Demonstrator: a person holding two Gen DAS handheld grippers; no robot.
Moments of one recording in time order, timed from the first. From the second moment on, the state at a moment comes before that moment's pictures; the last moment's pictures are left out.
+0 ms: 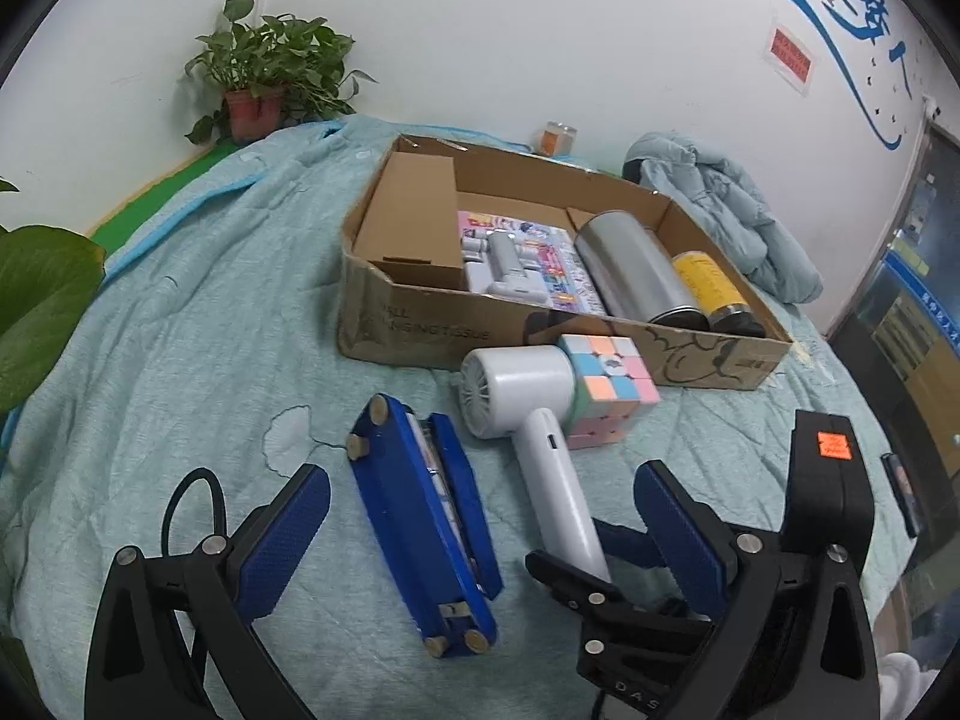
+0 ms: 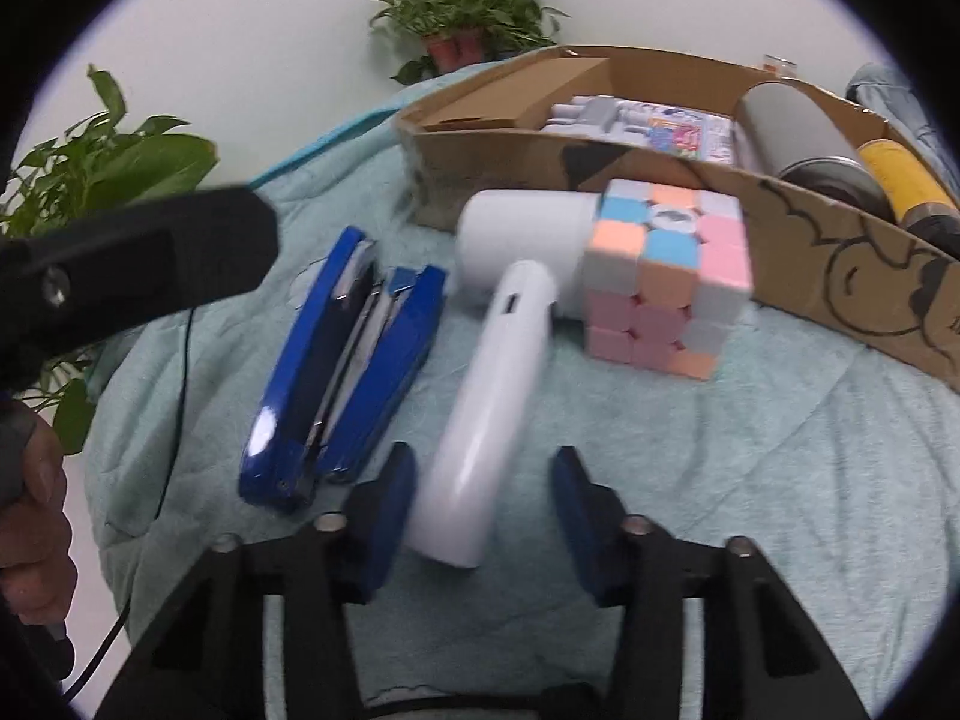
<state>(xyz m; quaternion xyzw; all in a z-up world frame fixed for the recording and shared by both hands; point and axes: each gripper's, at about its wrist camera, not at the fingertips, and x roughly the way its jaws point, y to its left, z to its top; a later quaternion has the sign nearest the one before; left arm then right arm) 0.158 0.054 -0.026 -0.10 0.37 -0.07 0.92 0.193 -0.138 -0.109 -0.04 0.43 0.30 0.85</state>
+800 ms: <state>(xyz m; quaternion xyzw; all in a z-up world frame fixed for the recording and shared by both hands) 0.106 -0.016 -0.101 -0.20 0.51 -0.24 0.80 0.092 -0.204 -0.110 0.03 0.45 0.30 0.84</state>
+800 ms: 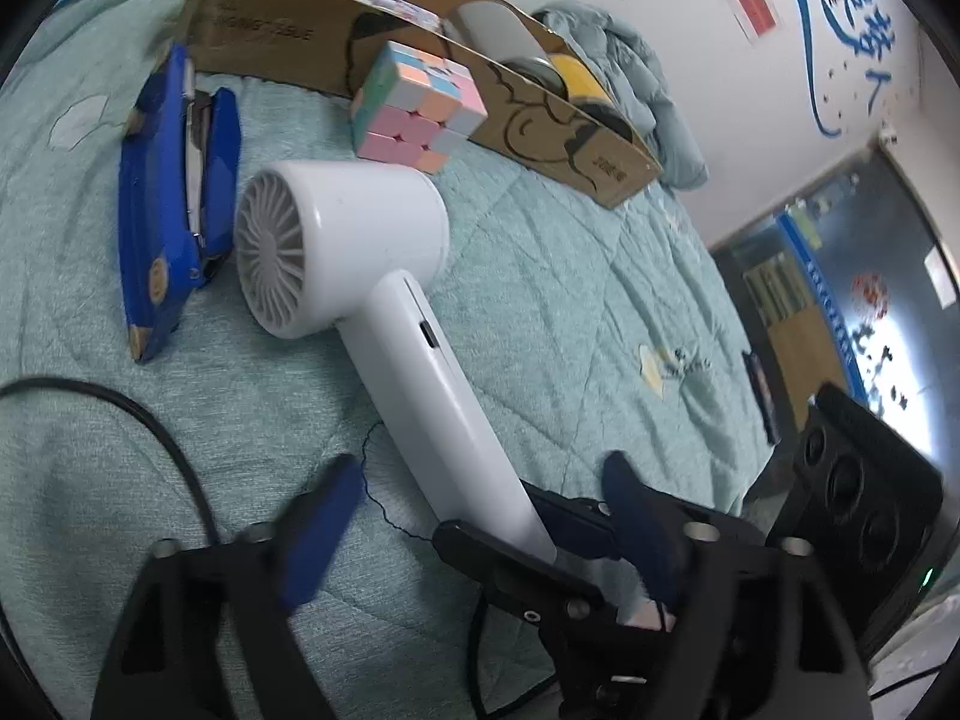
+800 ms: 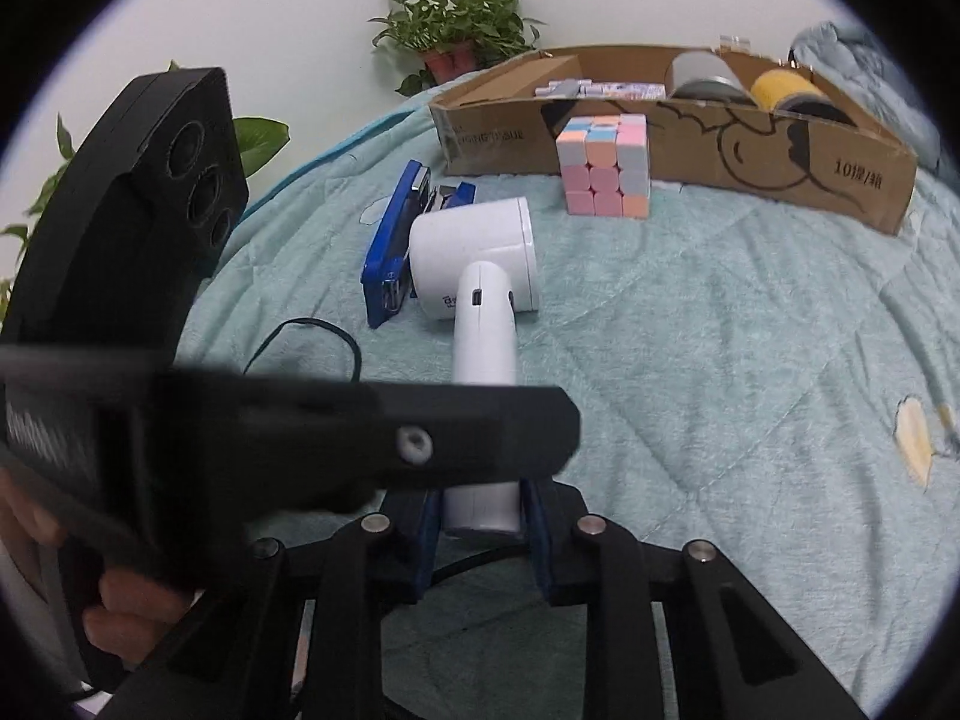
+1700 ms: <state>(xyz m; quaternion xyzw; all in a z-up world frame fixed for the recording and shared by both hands) 0.115 -0.017 -0.067 -0.20 0.47 -0.25 0.82 0.109 -0.207 -0.083 0.06 0.44 0.29 0.85</state>
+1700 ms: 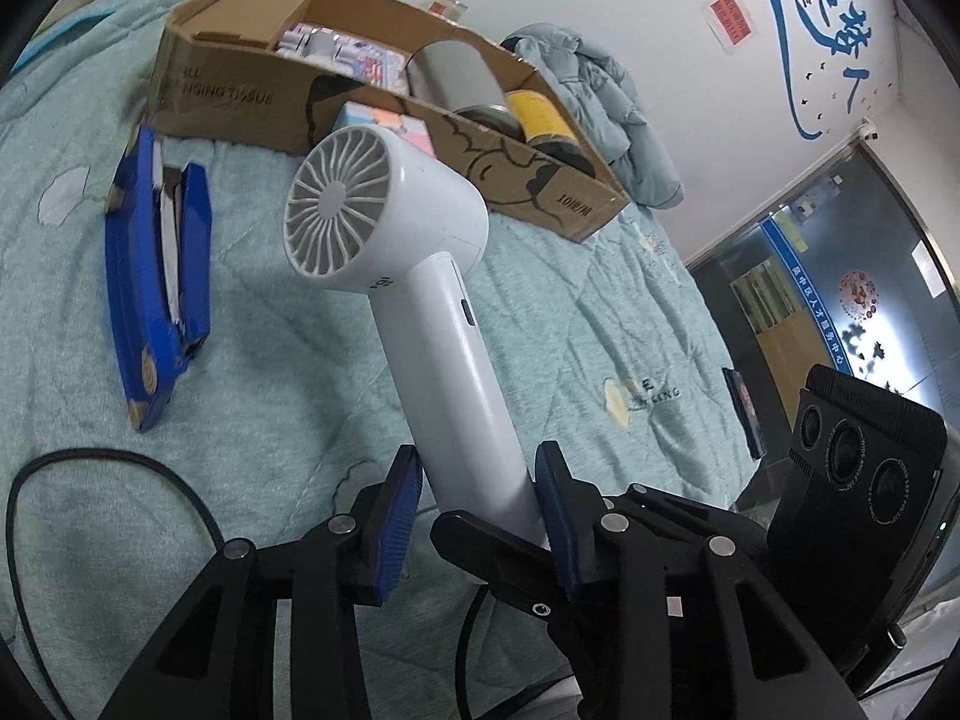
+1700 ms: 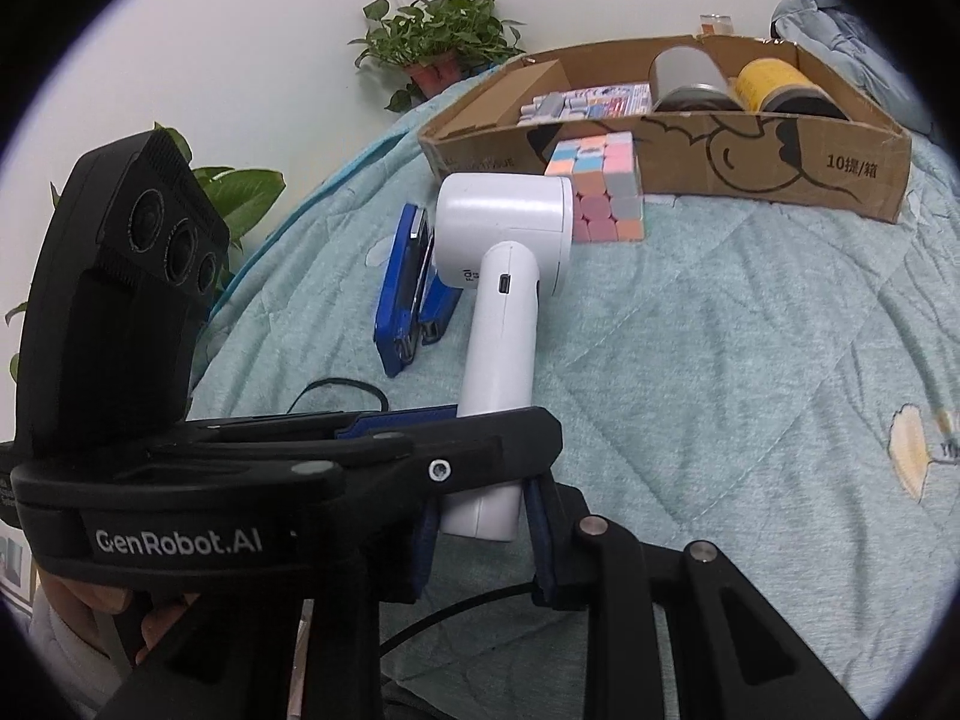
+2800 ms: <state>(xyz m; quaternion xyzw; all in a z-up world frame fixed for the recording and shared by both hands) 0.293 -0.010 0.085 -0.13 0.33 -0.30 0.89 0.249 -0.189 0.031 0.01 0.29 0.25 0.92</state>
